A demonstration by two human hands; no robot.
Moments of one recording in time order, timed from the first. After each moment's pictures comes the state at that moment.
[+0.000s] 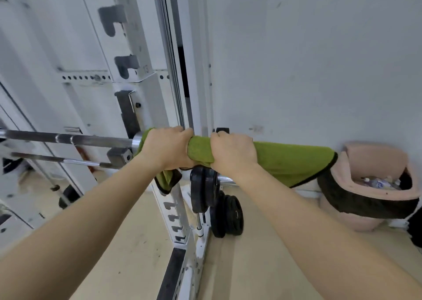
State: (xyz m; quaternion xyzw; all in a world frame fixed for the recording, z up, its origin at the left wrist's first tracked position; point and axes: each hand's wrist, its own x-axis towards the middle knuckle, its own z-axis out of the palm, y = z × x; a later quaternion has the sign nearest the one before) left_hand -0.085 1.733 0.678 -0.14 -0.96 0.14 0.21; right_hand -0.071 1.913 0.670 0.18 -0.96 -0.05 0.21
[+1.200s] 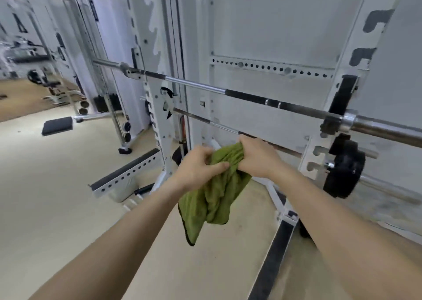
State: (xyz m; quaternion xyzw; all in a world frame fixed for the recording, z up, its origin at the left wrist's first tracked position) left_hand 0.313 1.366 0.660 0.09 -0.89 -0.43 0.12; right_hand 0.197 1.518 0.677 0.40 -0.90 0.18 0.01
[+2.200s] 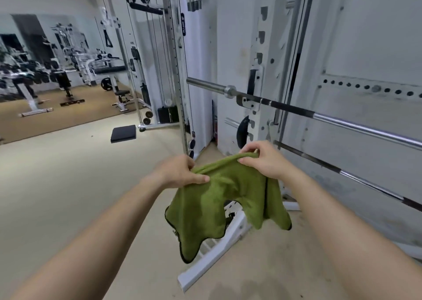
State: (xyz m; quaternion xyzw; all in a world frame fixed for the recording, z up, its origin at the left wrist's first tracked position) left_hand 0.330 0.669 0.689 0.25 -0.95 -0.20 0.02; right_hand 0.139 0.856 0.683 0.49 -0.78 0.37 -0.09
